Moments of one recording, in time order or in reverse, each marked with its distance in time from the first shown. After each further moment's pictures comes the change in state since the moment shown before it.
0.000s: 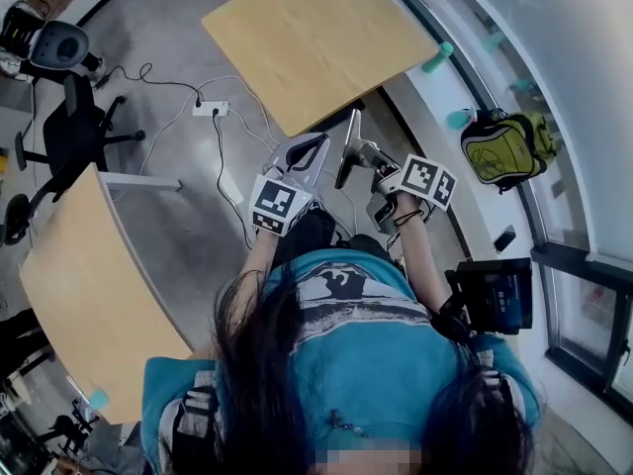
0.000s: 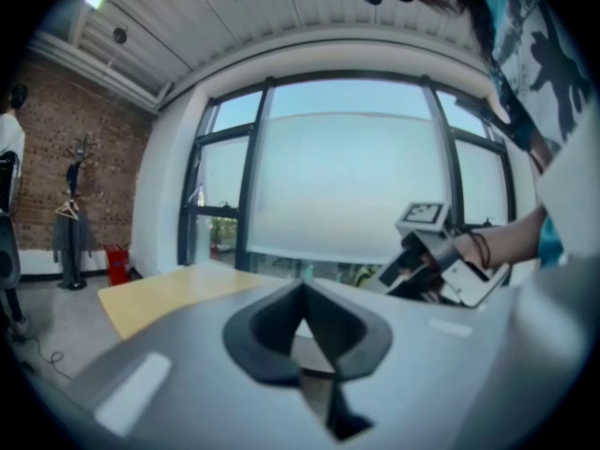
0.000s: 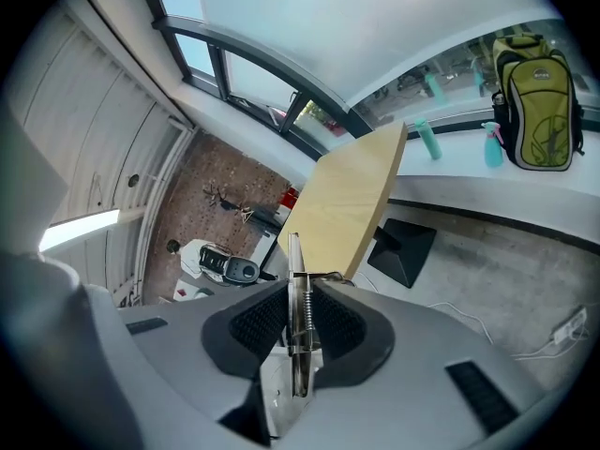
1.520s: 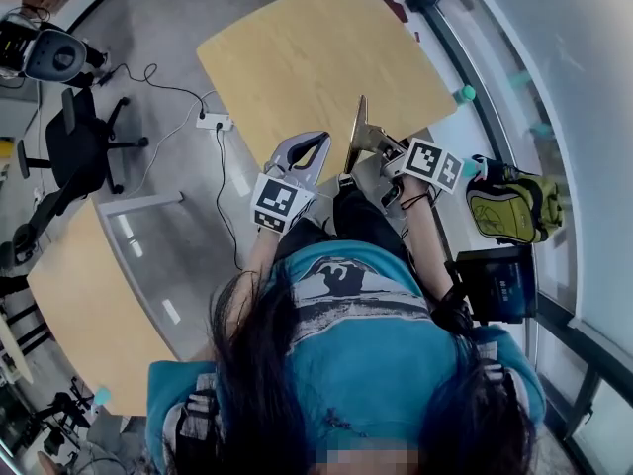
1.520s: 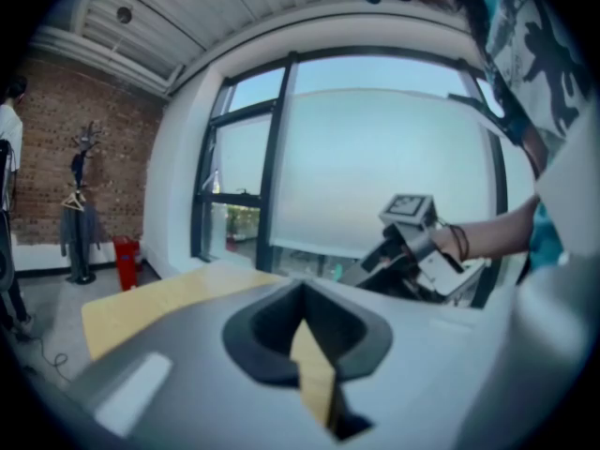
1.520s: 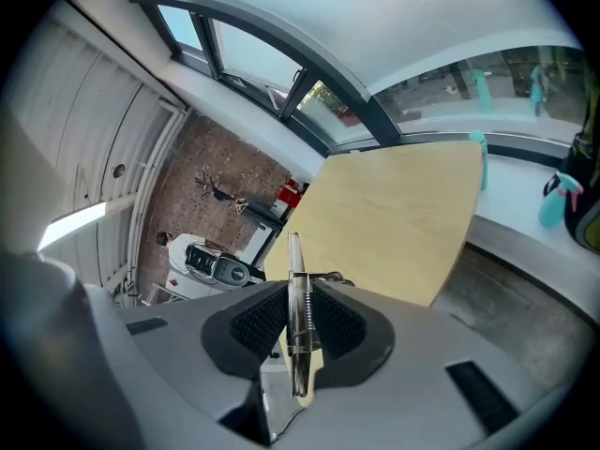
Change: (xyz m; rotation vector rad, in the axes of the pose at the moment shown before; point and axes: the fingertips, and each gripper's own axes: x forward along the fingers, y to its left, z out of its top) left arm 0.180 0.153 0.013 -0.042 0.068 0.086; right arm 0.163 -0.025 0.215 -0.071 0.102 -0.014
